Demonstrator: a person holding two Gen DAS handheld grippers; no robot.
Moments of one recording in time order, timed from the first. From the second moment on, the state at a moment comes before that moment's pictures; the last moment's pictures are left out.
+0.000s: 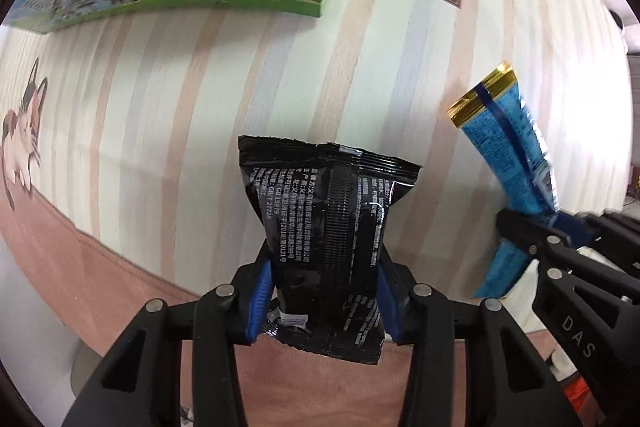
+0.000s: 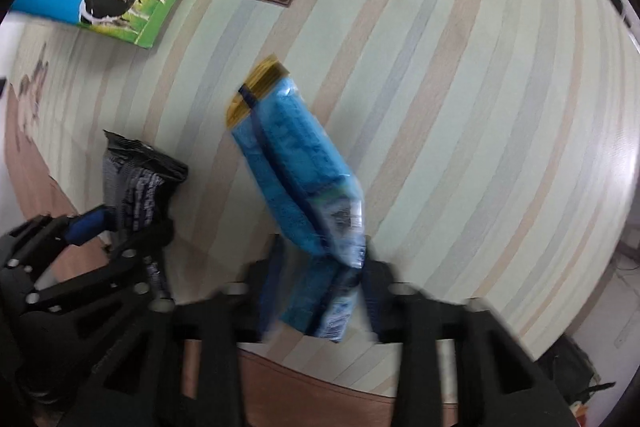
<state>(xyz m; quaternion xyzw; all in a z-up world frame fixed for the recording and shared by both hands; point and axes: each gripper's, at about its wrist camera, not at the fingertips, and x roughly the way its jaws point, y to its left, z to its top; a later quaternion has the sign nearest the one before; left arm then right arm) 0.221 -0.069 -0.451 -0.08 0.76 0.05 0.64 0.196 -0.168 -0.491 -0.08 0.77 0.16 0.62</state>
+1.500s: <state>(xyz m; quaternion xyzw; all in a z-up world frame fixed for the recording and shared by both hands) 0.420 0.213 -0.407 -0.07 0.80 -0.04 0.60 0.387 0.119 -0.418 0.15 0.75 0.12 0.63</state>
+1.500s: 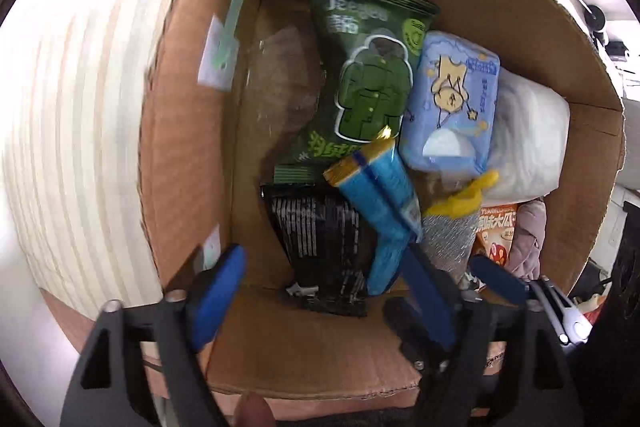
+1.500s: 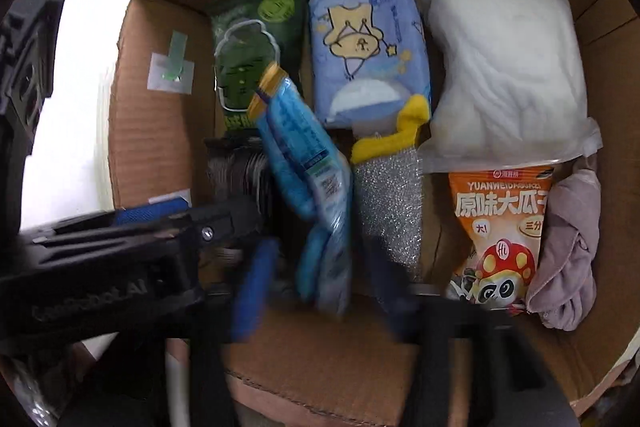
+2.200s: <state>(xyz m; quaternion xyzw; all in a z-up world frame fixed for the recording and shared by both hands) 0.349 0.171 -0.307 -0.02 0.68 -0.03 0.73 0.342 0.033 -0.342 0.04 0.69 0.04 0.72</state>
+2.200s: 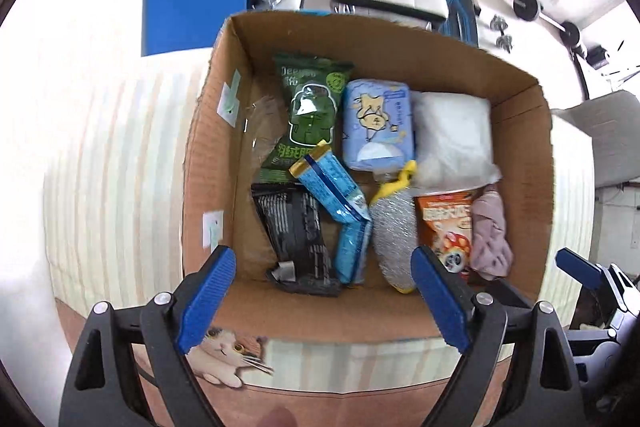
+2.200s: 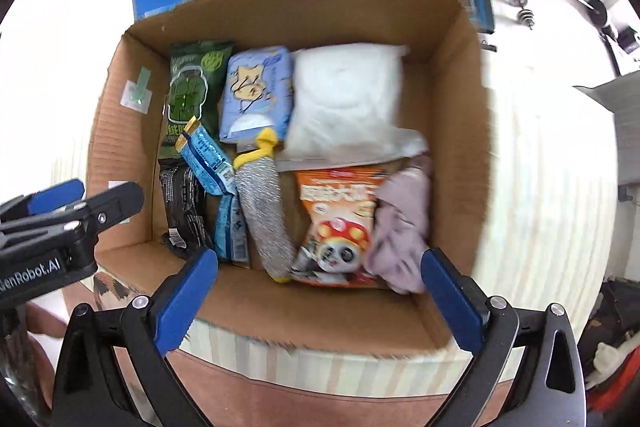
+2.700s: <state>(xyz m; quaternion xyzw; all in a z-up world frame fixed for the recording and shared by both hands) 0.261 0.135 -0.179 0.01 0.56 -0.02 0.83 0.255 -0.033 -0.227 0.07 0.60 0.02 0.80</state>
